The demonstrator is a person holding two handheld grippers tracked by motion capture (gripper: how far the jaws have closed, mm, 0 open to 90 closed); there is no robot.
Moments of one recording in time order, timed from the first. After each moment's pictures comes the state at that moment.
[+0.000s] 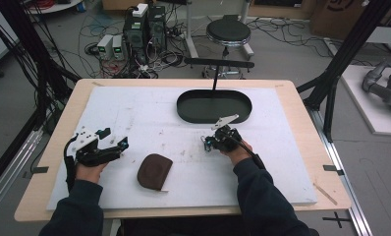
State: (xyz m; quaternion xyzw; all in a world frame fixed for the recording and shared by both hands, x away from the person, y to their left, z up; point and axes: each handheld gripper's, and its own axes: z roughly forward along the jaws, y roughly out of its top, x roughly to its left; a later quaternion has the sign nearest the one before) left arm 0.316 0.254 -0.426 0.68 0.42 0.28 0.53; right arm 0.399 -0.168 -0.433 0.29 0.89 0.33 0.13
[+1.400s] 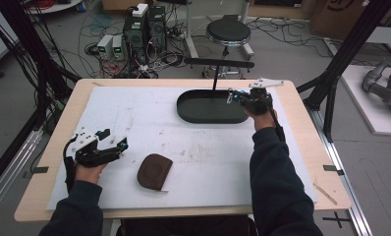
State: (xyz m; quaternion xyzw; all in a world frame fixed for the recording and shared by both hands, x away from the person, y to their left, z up) left arm 0.315 0.256 -0.427 0.68 0.42 0.28 0.53; right arm 0.461 -0.250 -0.345 0.36 0.77 0.47 0.25
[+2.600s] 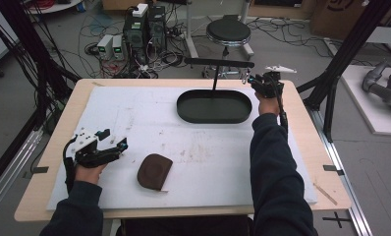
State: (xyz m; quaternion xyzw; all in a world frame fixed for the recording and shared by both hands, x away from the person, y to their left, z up) left arm 0.313 0.256 -0.427 0.68 0.42 0.28 0.53; right arm 0.513 -0.286 -0.346 0.52 0.67 0.44 0.30
